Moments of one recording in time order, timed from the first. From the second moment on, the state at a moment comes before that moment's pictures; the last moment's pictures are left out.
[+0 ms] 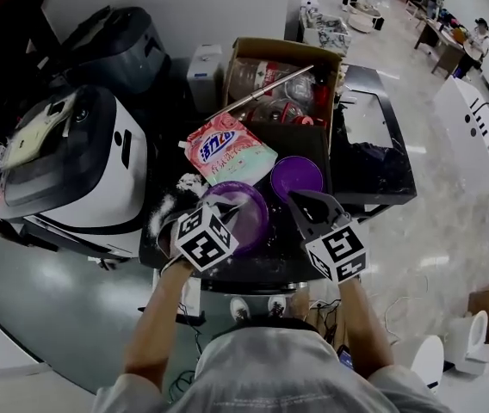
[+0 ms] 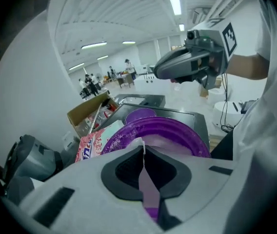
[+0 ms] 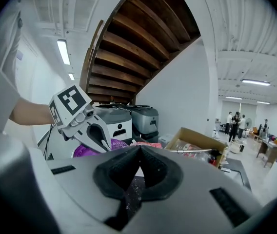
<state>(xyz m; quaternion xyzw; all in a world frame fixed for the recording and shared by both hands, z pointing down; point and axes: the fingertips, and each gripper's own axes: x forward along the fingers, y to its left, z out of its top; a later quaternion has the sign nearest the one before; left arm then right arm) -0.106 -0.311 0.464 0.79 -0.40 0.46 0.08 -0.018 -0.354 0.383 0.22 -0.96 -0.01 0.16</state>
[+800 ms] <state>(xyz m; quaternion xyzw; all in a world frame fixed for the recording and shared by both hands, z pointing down) -0.106 -0.336 0.491 0.74 -0.34 0.58 0.06 -0.008 -0.375 0.397 0.23 -0.96 -0.01 0.18</state>
